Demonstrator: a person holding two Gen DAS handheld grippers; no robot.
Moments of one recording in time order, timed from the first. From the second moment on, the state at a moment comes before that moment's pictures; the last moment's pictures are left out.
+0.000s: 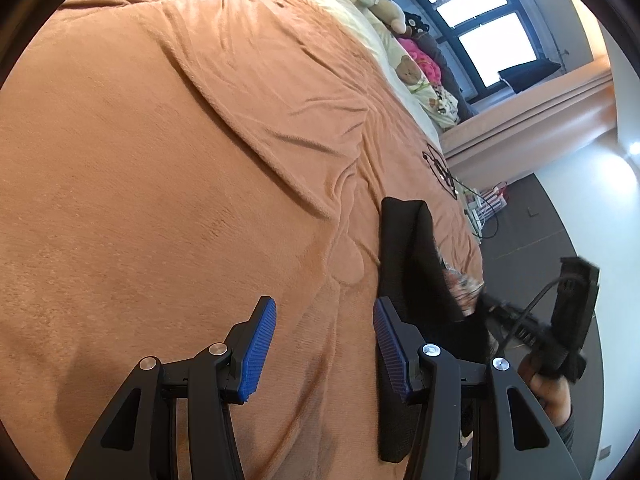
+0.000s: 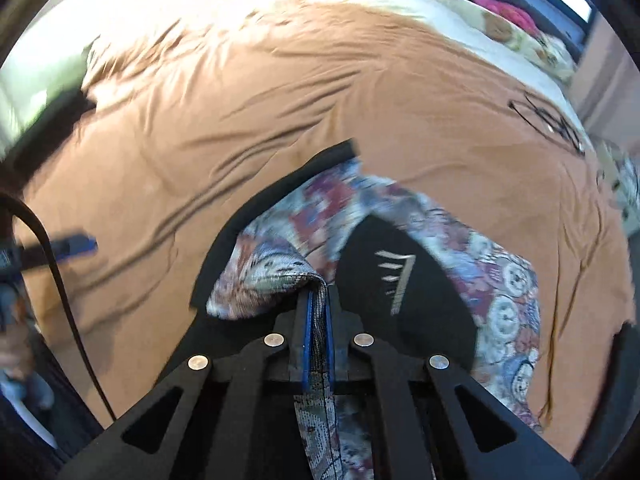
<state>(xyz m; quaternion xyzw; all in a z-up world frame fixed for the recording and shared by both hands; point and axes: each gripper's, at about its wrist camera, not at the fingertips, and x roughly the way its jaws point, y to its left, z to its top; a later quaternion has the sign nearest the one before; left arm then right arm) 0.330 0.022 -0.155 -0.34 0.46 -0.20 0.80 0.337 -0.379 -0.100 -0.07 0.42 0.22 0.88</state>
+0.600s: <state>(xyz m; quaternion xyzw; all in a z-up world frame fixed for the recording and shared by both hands) 0.340 -0.027 -0.158 -0.30 0.48 -0.19 0.80 0.386 -0.529 -0.121 0.18 0.44 0.16 0.87</state>
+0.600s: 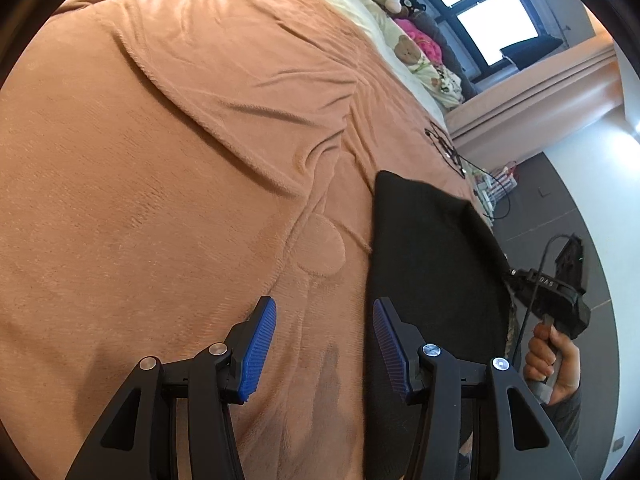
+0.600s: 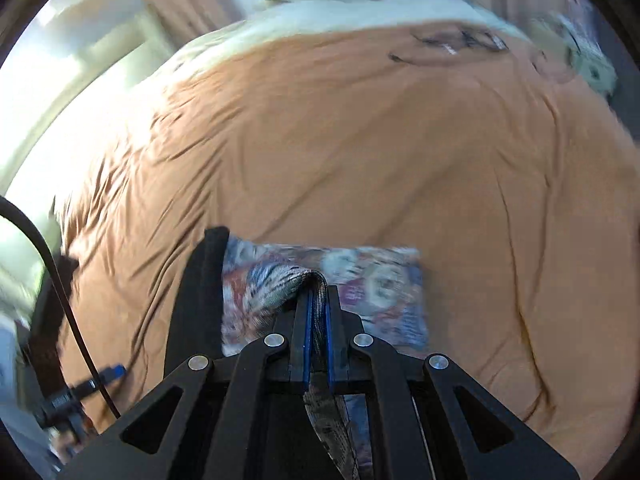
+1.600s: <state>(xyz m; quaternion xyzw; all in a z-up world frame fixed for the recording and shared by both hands) 0.338 -0.044 -0.161 -0.29 0.48 -0.21 0.80 0.343 -0.476 -0.100 -0.02 0.41 0.17 0.89</state>
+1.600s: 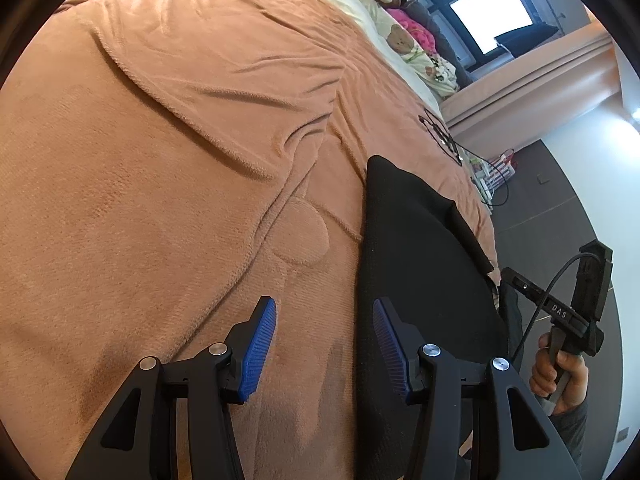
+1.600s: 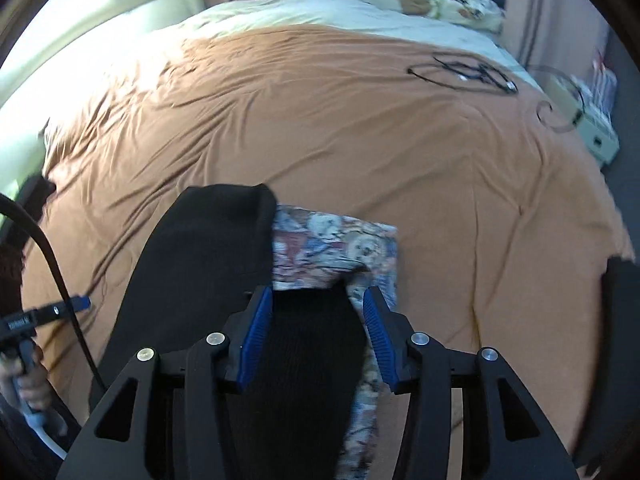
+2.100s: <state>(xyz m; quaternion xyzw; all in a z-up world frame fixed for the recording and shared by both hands) 0.341 -0.030 -0.159 -0.30 0.48 -0.20 0.80 0.396 -0.443 -0.120 -0.09 0.41 0.09 0.90</state>
